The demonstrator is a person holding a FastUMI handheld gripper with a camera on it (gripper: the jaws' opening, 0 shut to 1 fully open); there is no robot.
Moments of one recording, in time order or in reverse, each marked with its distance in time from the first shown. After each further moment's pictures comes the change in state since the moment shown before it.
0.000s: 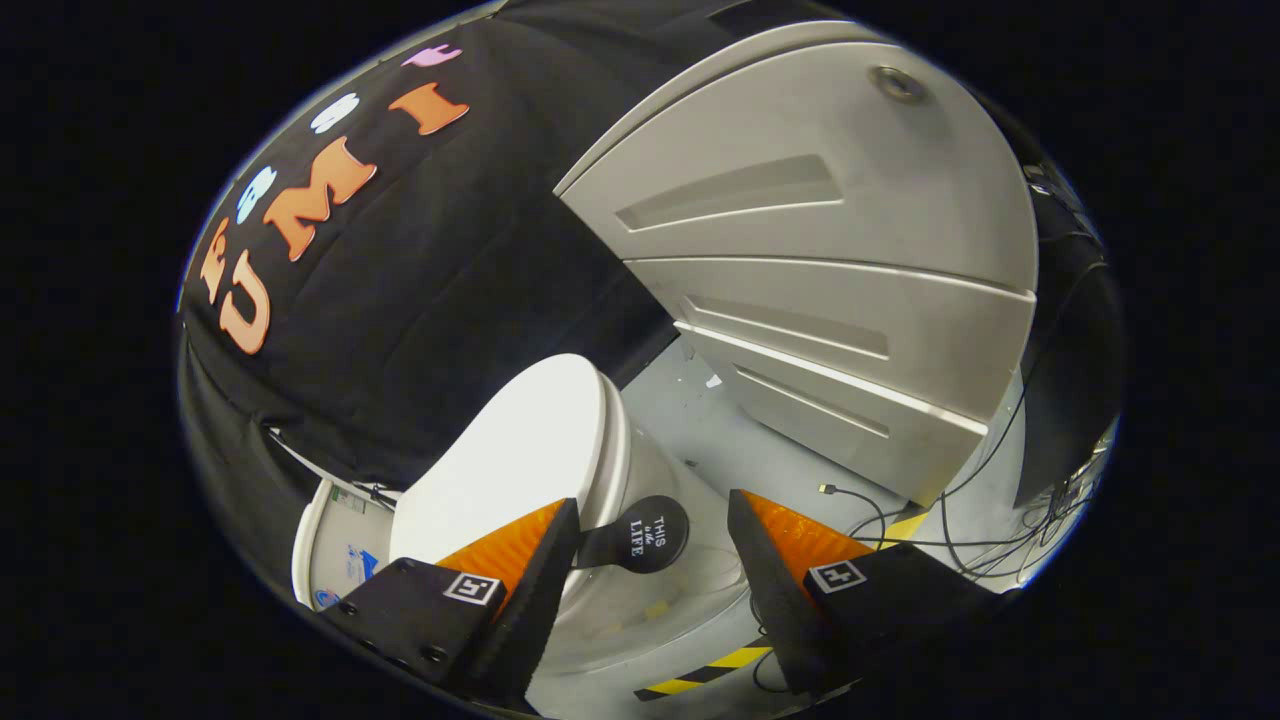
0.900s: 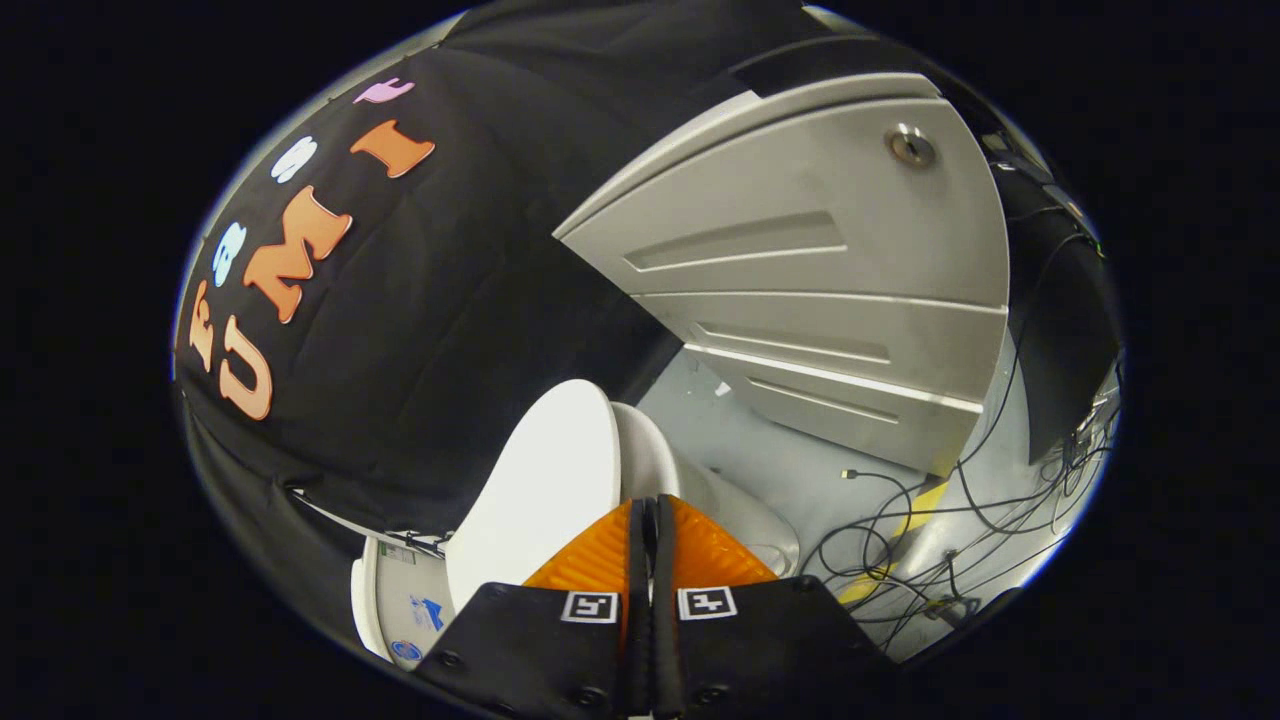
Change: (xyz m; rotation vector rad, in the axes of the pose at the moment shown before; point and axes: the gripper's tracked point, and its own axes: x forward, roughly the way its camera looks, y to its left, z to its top) arm -0.027 0.043 0.053 0.163 -0.146 0.004
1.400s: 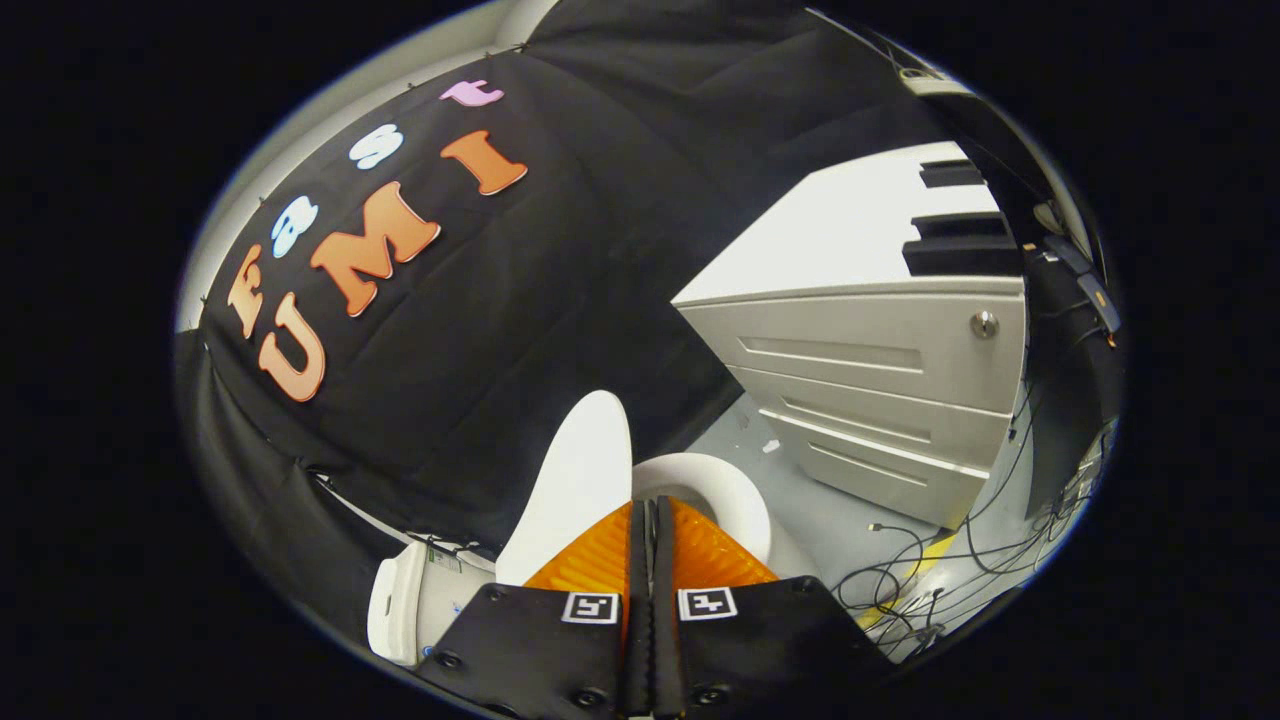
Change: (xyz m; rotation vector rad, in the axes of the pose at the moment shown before) arm -0.059 0.103 0.039 -0.125 -0.163 0.106
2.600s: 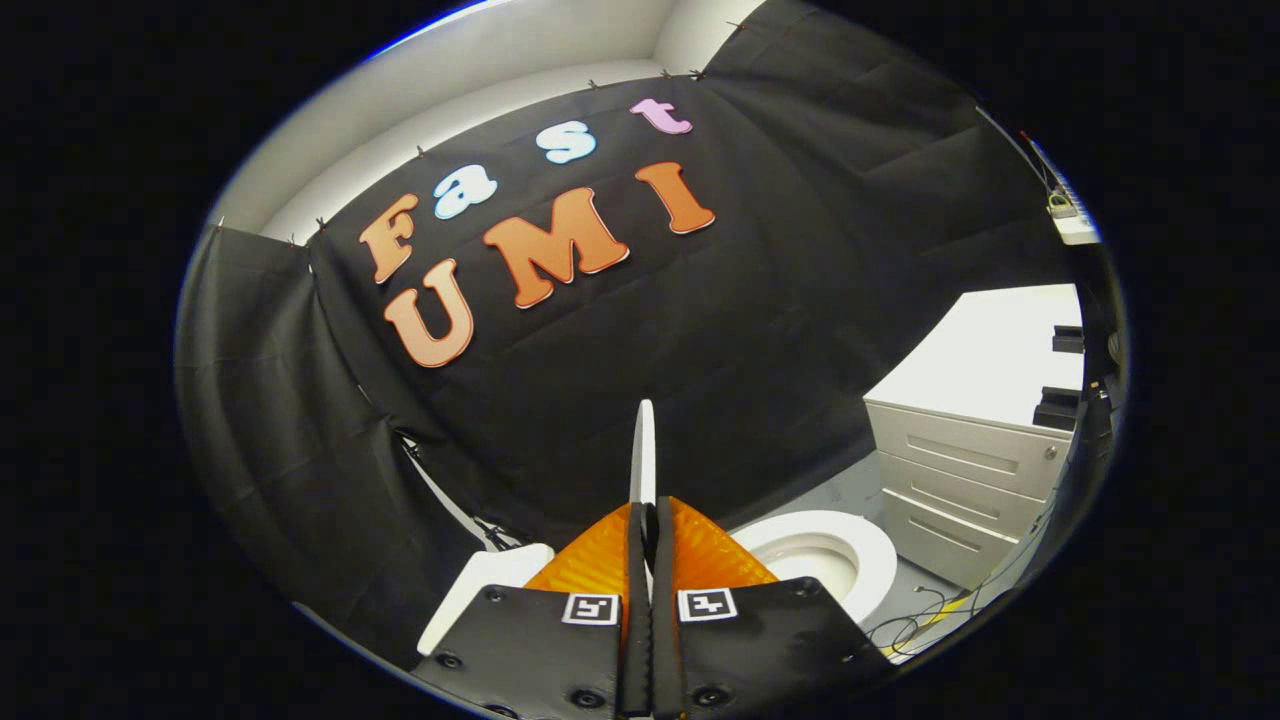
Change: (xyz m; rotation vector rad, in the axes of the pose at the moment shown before) arm -0.102 0.253 -0.001 -0.260 -0.127 0.268
